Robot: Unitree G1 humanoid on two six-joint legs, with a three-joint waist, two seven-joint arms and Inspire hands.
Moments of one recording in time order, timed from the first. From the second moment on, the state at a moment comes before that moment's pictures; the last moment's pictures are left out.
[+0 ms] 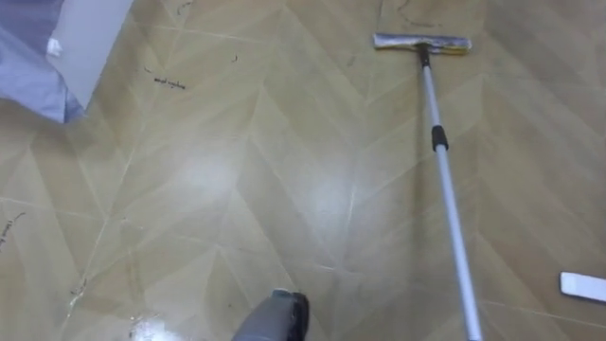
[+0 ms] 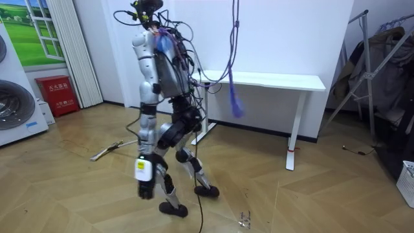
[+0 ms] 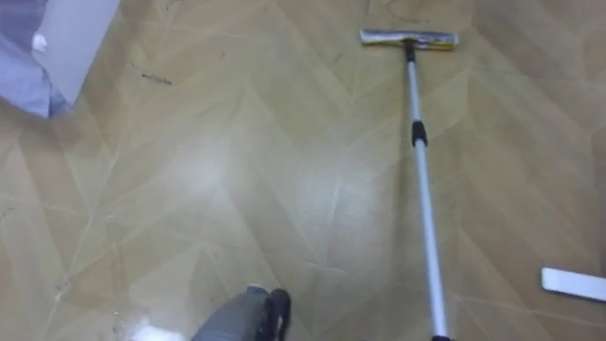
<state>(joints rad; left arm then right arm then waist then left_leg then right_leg) -0.04 0.18 -0.08 1.18 0.08 0.17 0.08 -0.12 -0.40 0.18 1.52 0.27 0.14 0.13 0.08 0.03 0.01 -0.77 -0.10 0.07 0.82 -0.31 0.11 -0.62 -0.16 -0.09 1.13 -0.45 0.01</state>
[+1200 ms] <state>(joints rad) -0.04 0.18 -0.08 1.11 0.01 0.17 0.12 0.03 -0.37 0.22 1.49 0.23 0.20 0.02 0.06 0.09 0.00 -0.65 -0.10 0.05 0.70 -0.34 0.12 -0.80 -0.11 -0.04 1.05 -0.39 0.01</state>
